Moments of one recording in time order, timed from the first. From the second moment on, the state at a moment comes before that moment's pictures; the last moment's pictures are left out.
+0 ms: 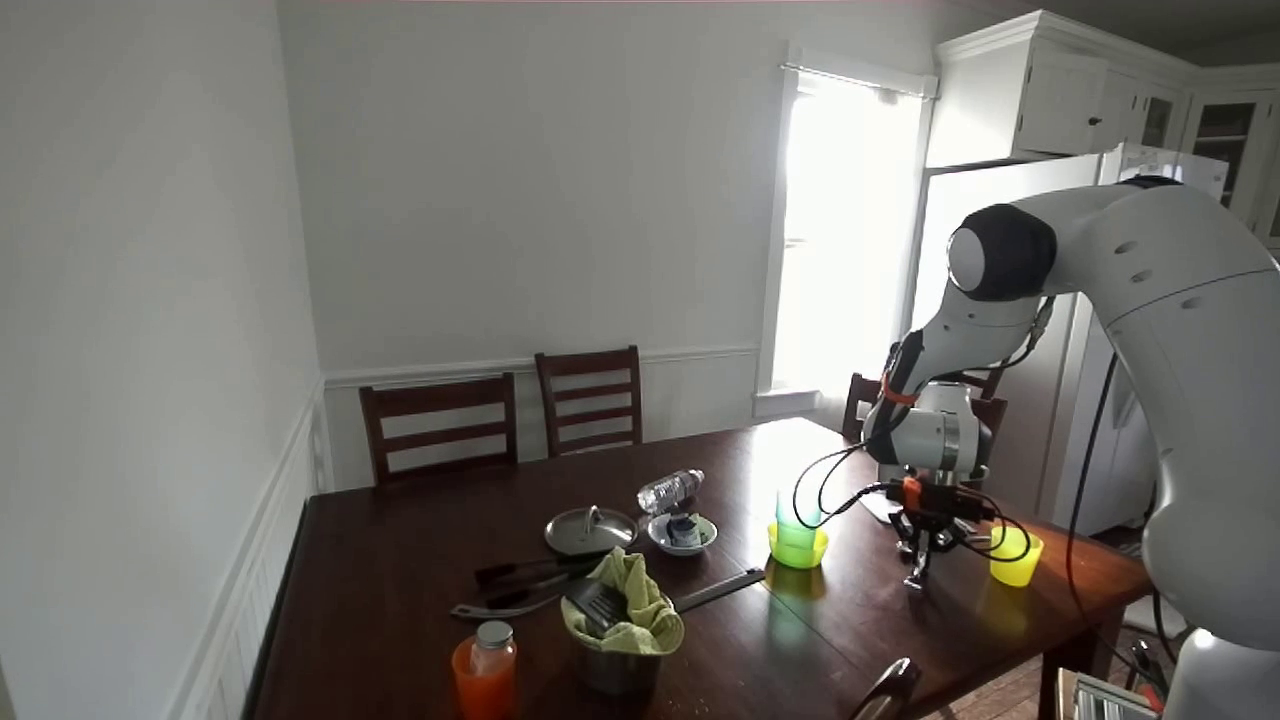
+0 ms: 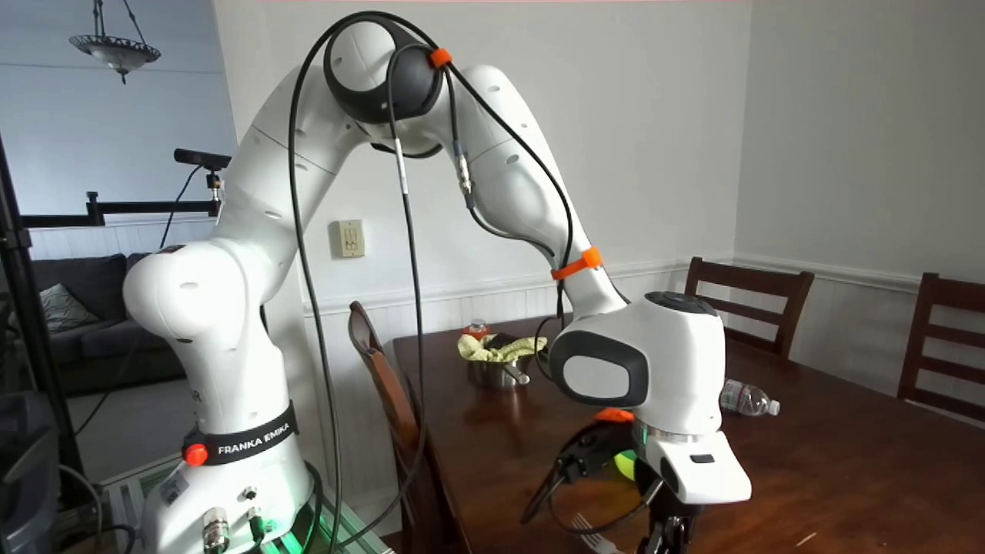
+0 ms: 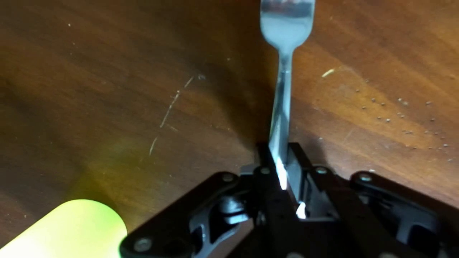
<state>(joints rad) -0.66 0.62 -0.32 -2.12 0.37 2.70 0.28</state>
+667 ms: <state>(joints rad) -0.58 0.51 -0.36 -2.17 0.35 2.65 0.27</state>
